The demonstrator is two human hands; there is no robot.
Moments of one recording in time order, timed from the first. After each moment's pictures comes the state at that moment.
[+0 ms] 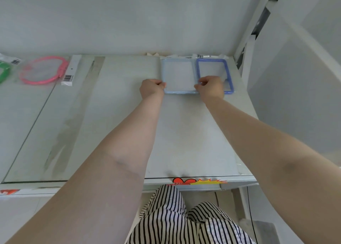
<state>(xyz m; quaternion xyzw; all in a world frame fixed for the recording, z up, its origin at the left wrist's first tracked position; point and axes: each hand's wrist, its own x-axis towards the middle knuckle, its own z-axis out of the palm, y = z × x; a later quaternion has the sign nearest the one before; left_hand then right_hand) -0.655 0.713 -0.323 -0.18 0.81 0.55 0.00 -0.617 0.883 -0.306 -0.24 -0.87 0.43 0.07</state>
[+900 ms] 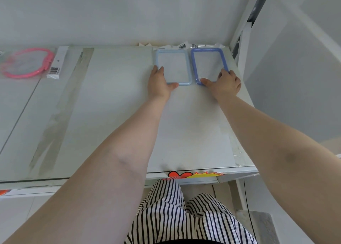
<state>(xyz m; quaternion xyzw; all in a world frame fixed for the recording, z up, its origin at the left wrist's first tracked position) -0.658 0.744 -0.356 0.00 0.89 0.46 -0.01 -0.610 0.937 -0.334 -0.30 -0.92 0.26 0.08</state>
